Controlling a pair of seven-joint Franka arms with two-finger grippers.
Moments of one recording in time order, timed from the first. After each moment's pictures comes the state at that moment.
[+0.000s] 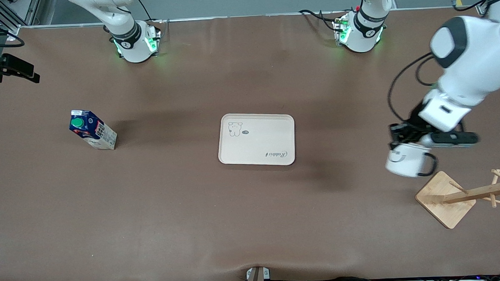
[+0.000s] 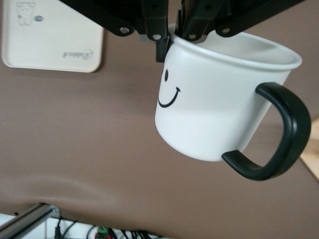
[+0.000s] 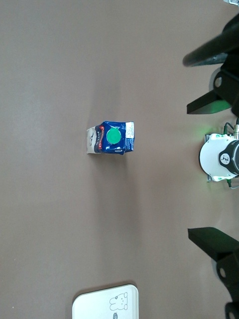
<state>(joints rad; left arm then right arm) 0.27 0.08 -0.48 -1.91 -0.15 2.22 -0.18 -0.12 -0.04 0.06 -1.49 0.01 1.27 0.01</state>
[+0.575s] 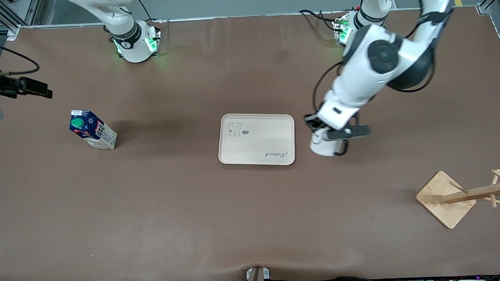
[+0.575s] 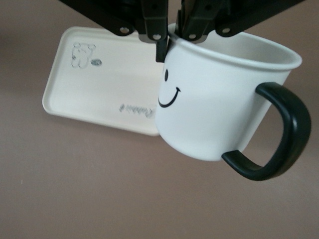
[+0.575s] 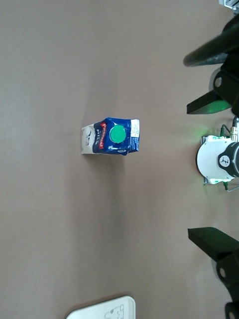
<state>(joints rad) -0.01 0.25 -0.57 -1.85 -0.05 2.14 -0.68 -0.12 0.09 0.07 -1.49 -0.01 1.28 0.01</state>
